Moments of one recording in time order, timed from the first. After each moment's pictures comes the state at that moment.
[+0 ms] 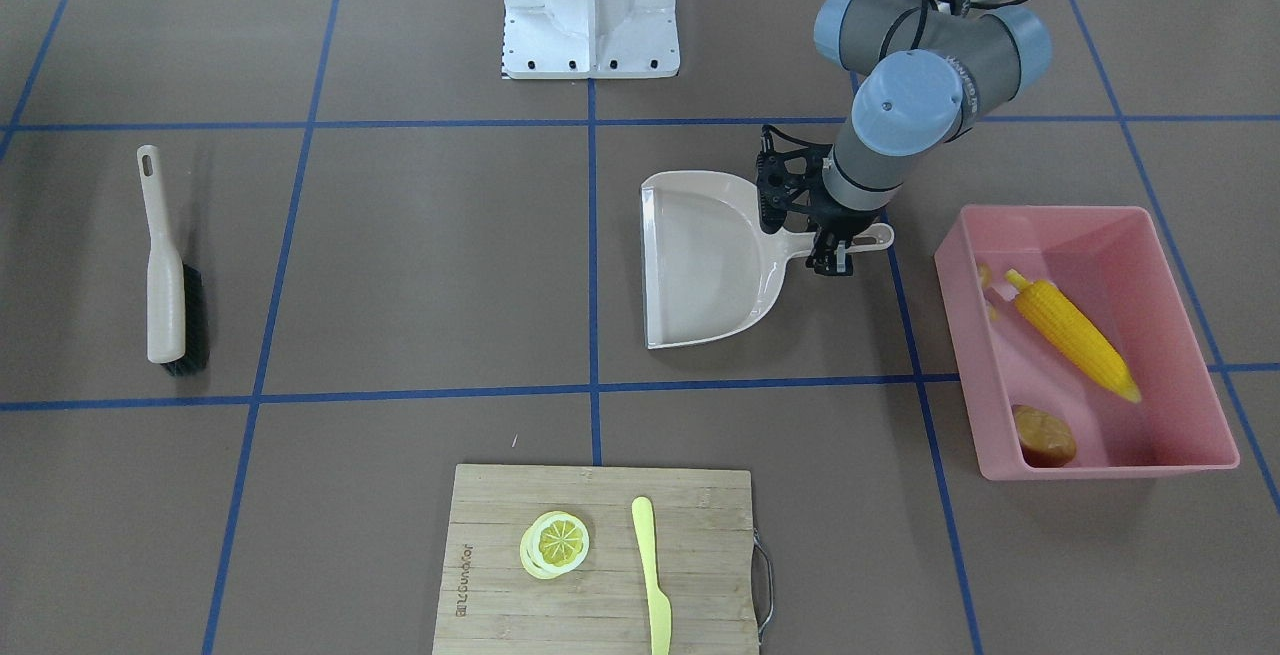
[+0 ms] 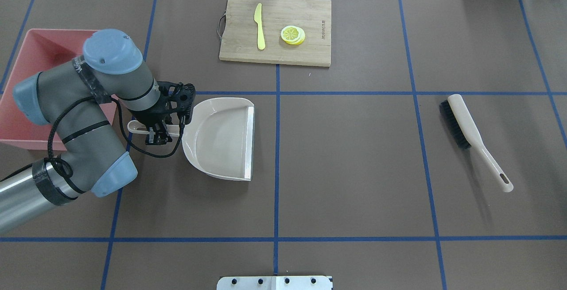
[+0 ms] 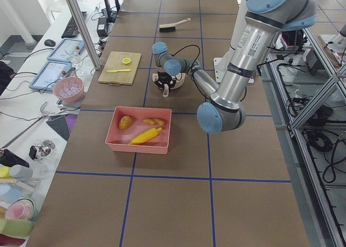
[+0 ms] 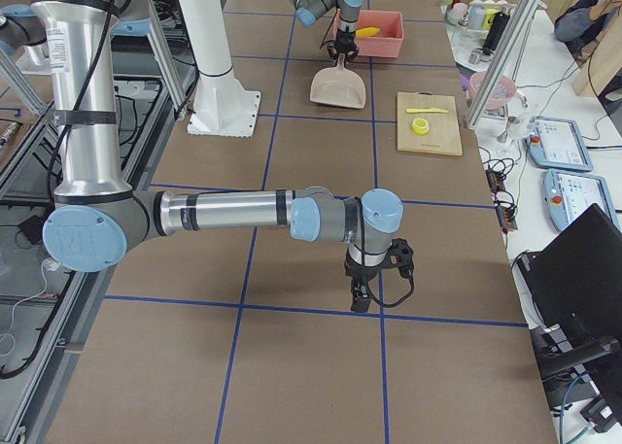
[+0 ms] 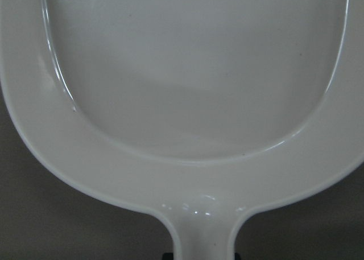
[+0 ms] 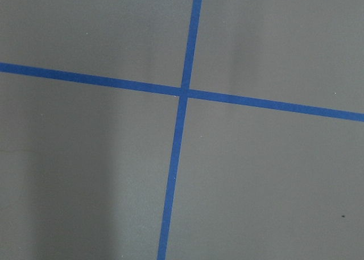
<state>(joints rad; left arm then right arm) -0.71 -2.04 -1.70 -1.57 -2.11 0.59 1.48 -1.54 1.62 -1.67 2.23 -0.07</state>
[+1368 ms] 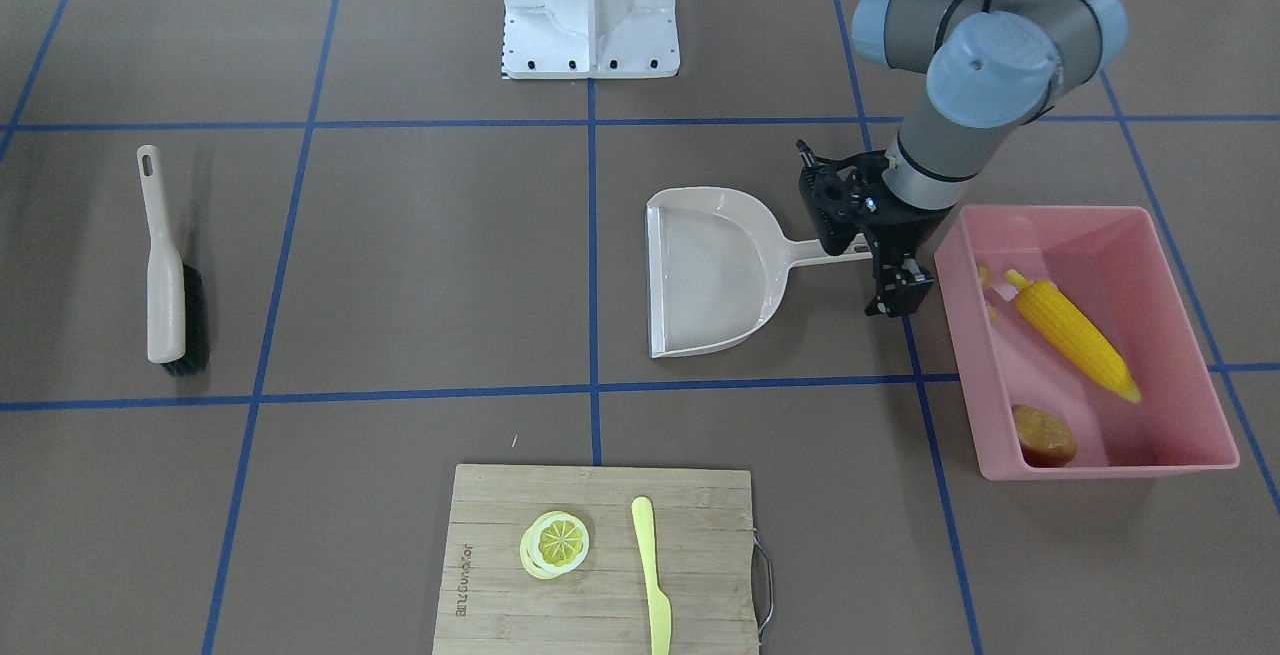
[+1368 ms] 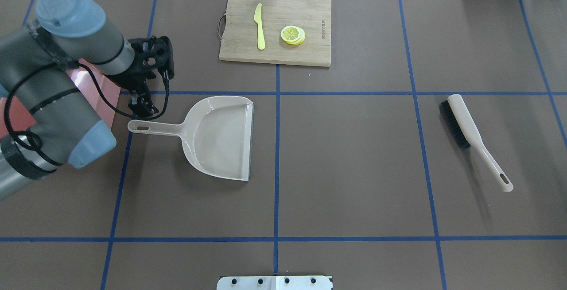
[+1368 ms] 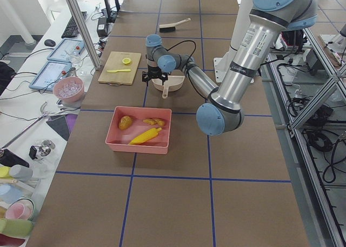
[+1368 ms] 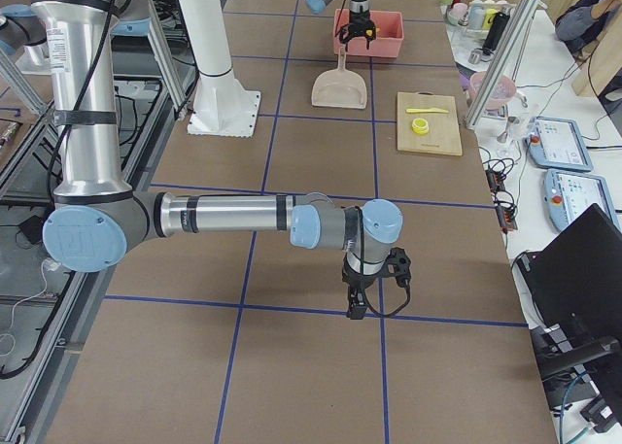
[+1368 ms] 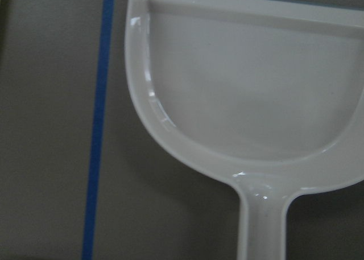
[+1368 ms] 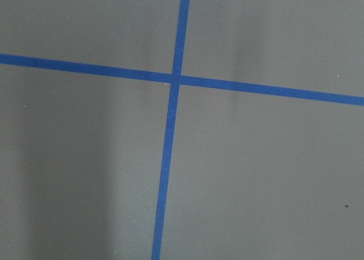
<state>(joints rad) -0.86 -2.04 -1.76 -1.61 -2.07 0.39 1.48 -1.54 1.58 -1.67 2.24 -0.07</state>
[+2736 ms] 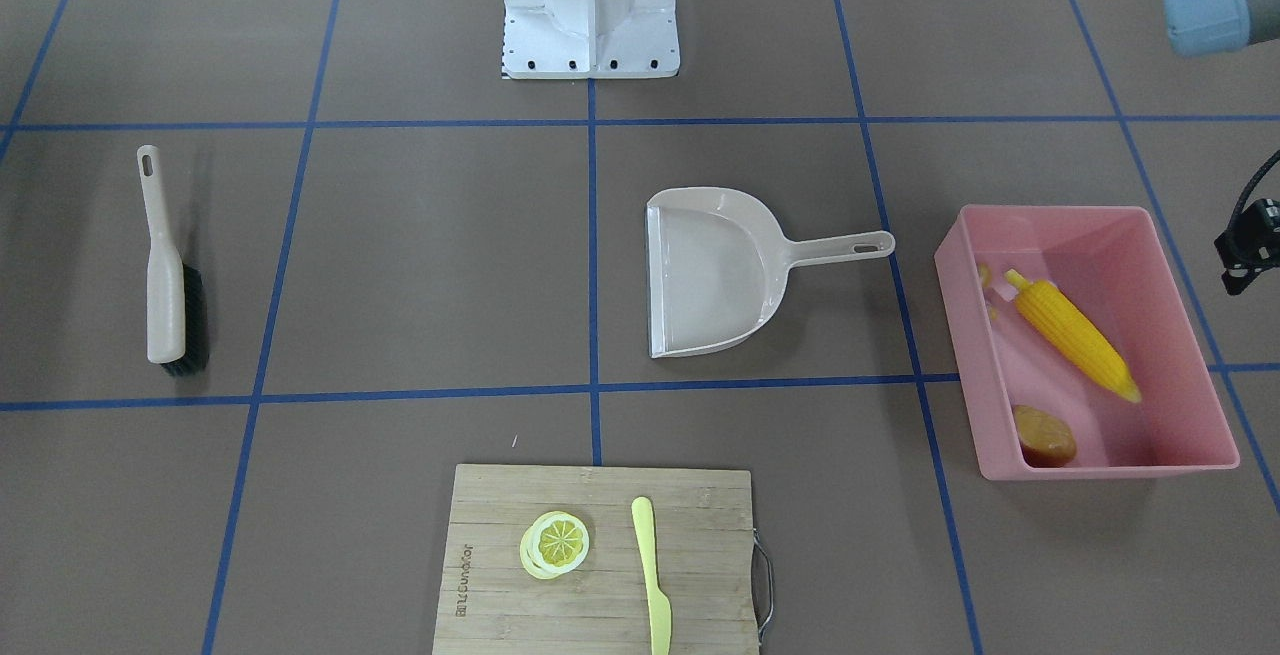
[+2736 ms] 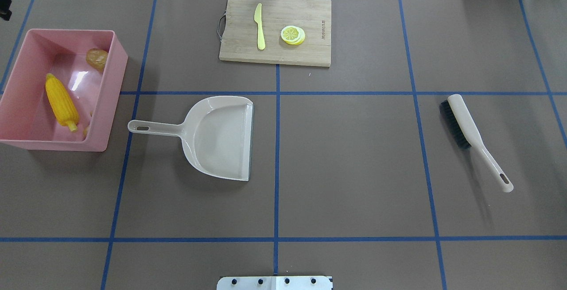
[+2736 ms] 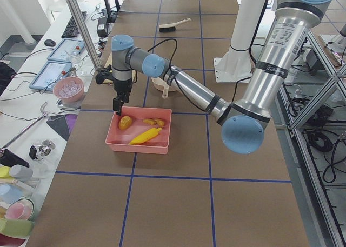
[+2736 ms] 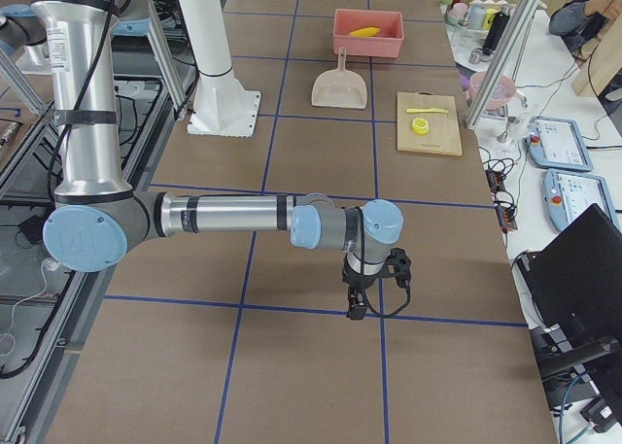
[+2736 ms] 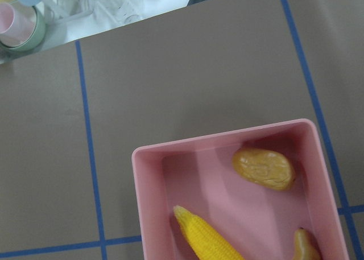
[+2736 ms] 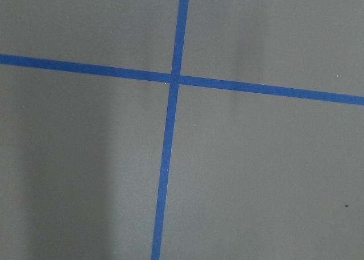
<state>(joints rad) -1.34 -1.86 -1.80 -1.36 -2.08 -0.27 1.48 -1.54 1.58 -1.67 2.24 -0.07</state>
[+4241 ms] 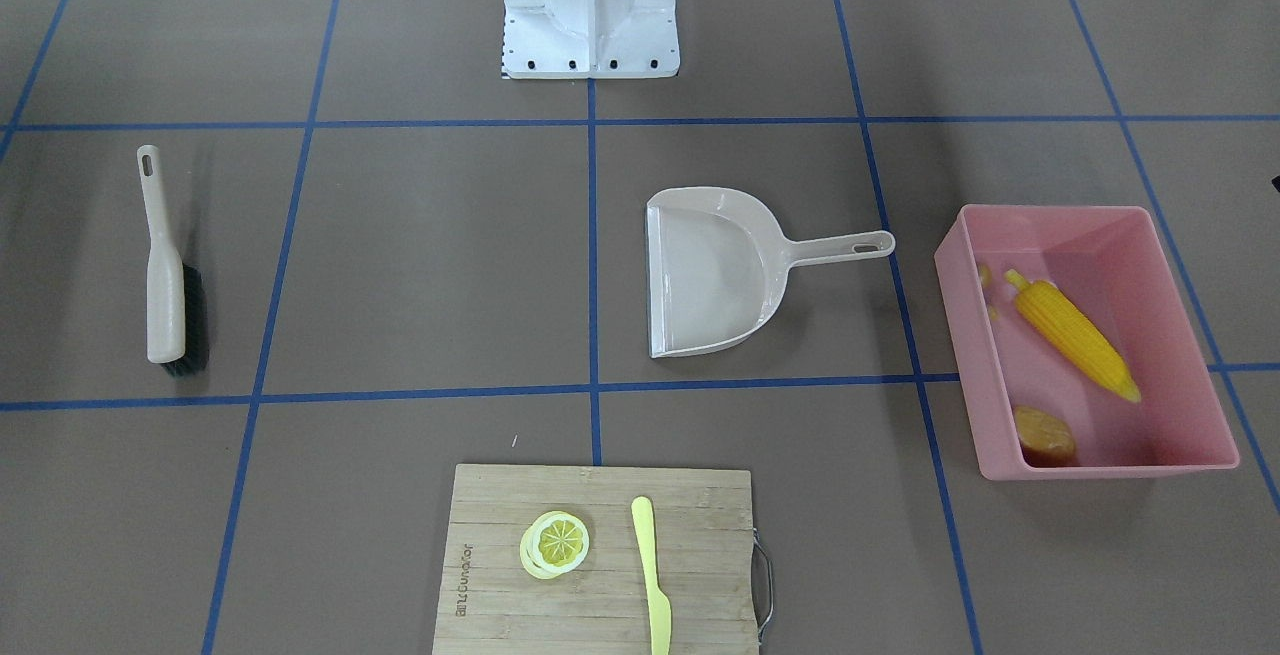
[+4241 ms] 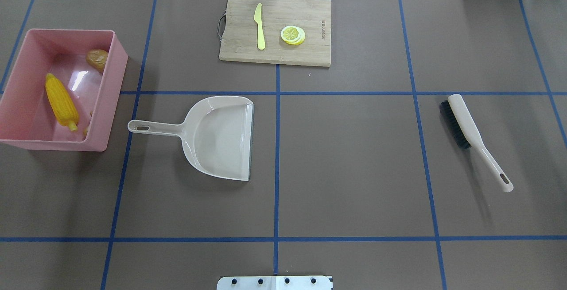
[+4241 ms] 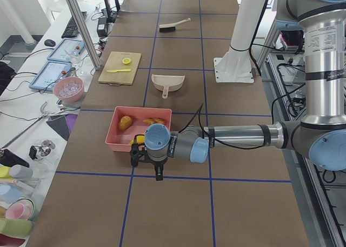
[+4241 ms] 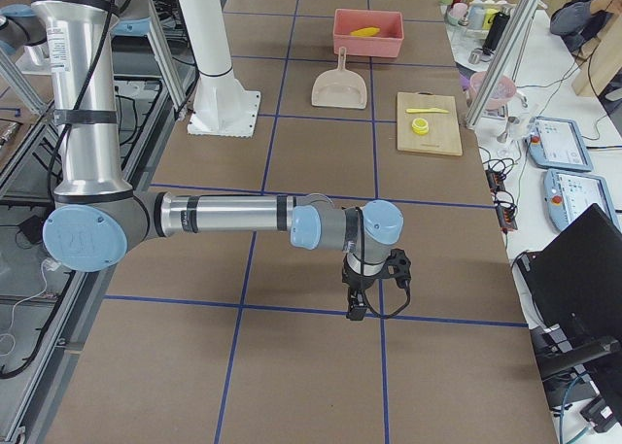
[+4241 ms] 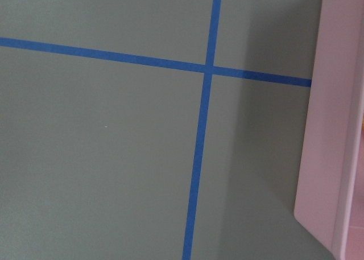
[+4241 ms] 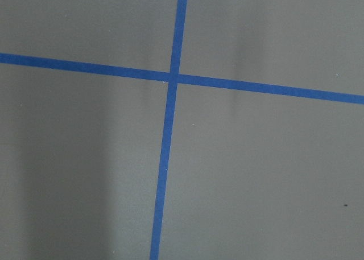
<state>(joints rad) -1.53 -1.44 -1.65 -1.82 -2.45 -0.27 1.48 -1.54 1.58 -1.67 2.24 -0.07</state>
